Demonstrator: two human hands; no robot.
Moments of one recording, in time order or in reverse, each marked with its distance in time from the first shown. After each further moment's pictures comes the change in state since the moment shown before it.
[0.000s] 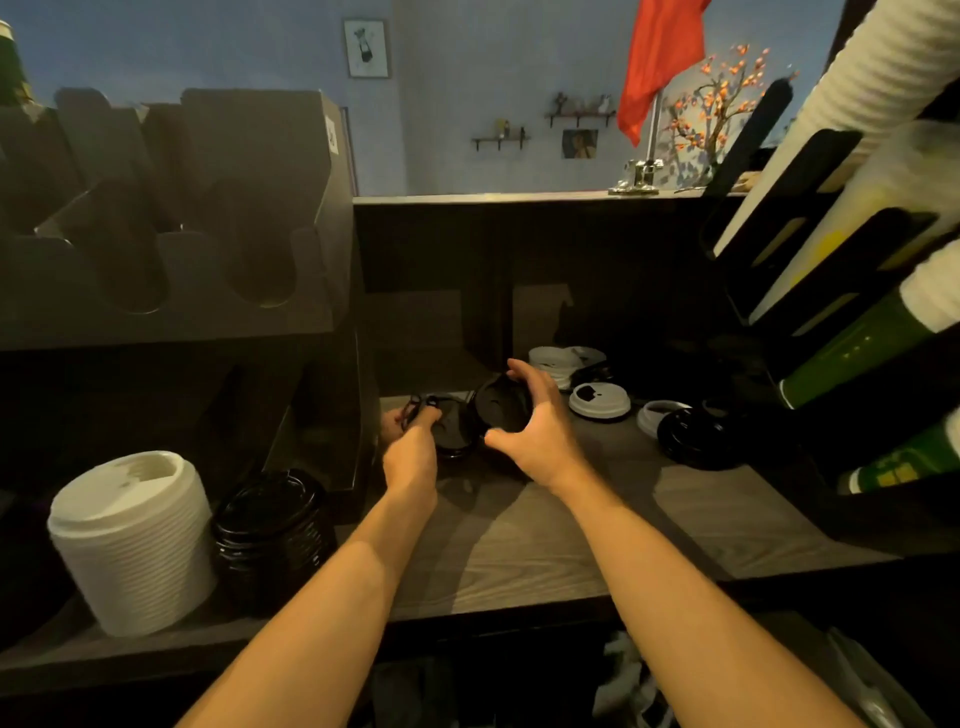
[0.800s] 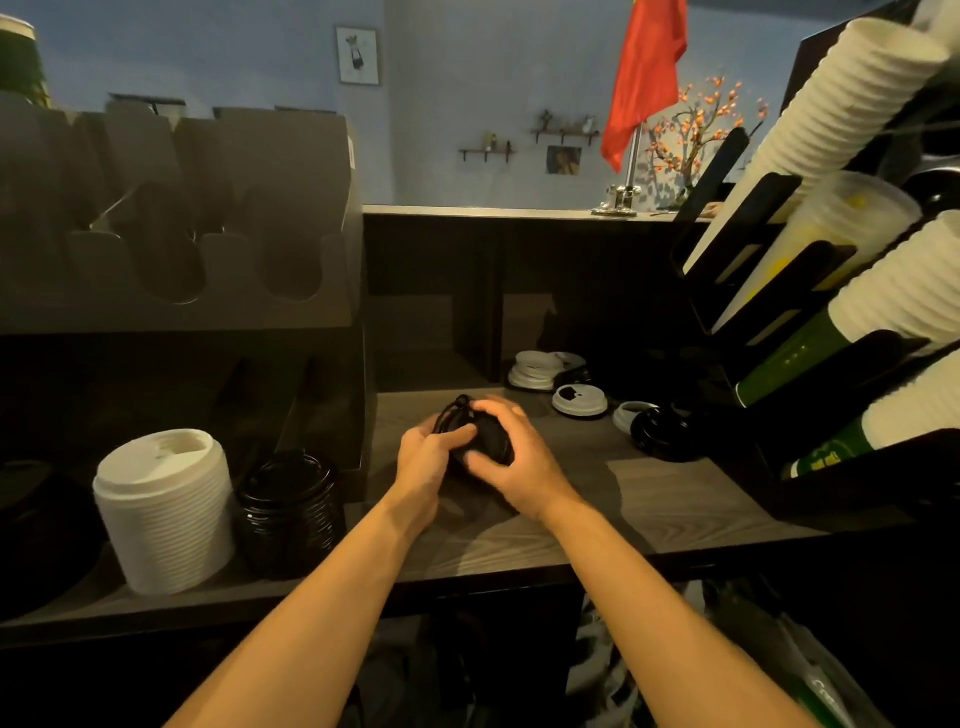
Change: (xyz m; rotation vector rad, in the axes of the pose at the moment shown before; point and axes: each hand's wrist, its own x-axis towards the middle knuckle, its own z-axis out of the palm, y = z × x) left_hand -0.043 0.000 -0.030 -0.041 -0.517 -0.007; right_hand -0.053 -0.018 -0.003 -0.064 -0.197 -0.029
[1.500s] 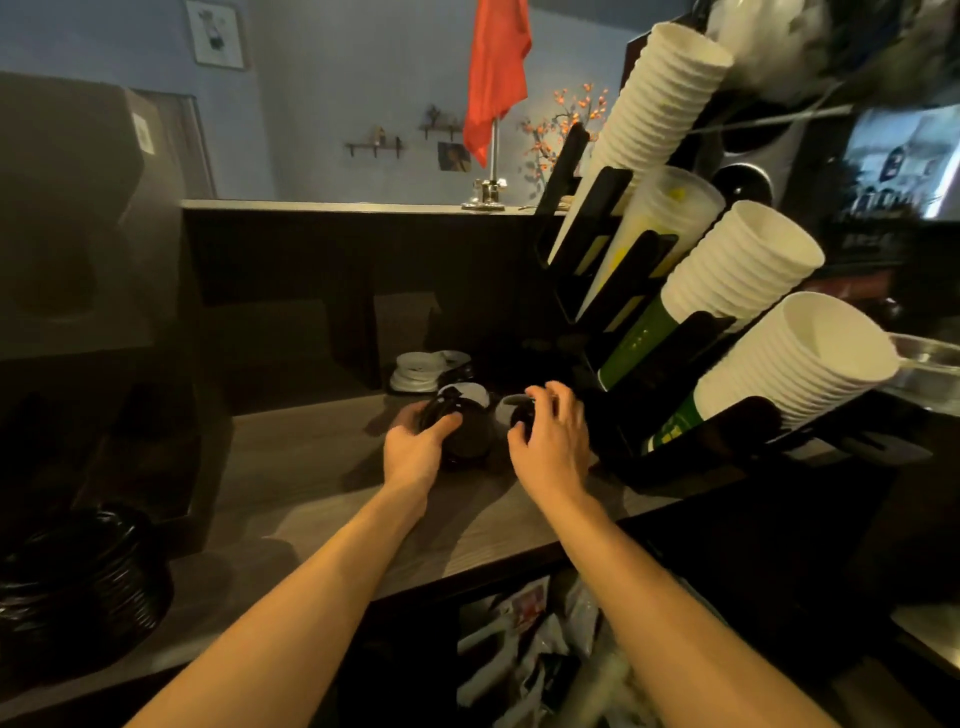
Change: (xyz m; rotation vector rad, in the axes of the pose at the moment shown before) left_hand 0.024 -0.047 0.127 0.115 -0.056 0.045; right_hand -0.034 0.066 -0.121 -0.741 0.573 0.293
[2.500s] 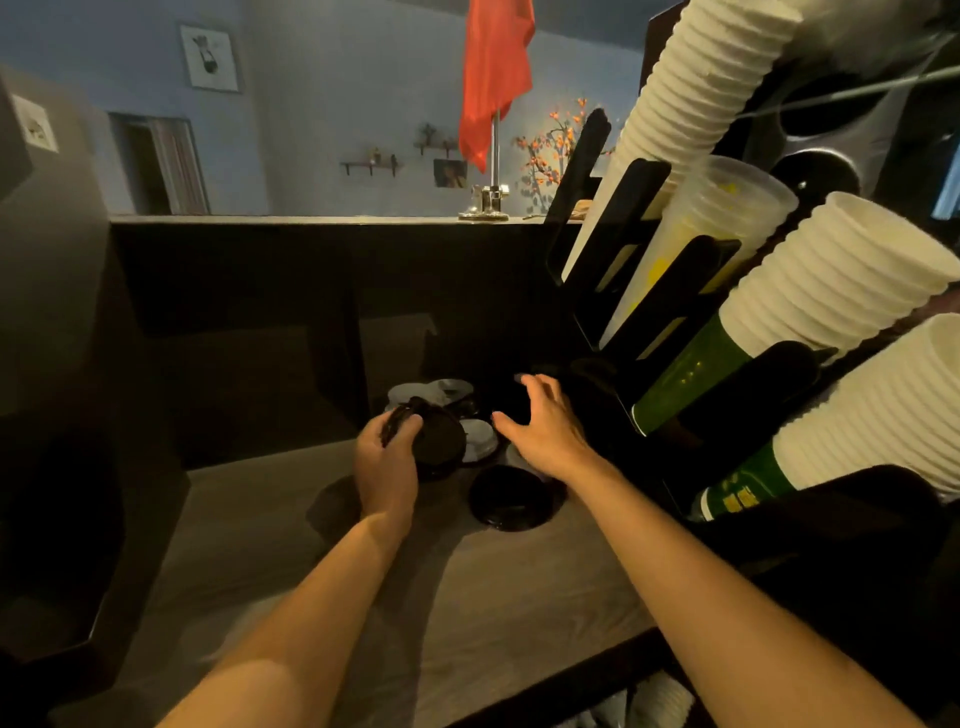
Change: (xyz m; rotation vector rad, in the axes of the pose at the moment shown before) left_hand 0.087 -0.006 0.000 0.013 0.151 0.171; right_hand 0.119 0.016 0.057 0.224 -0.355 -0.021
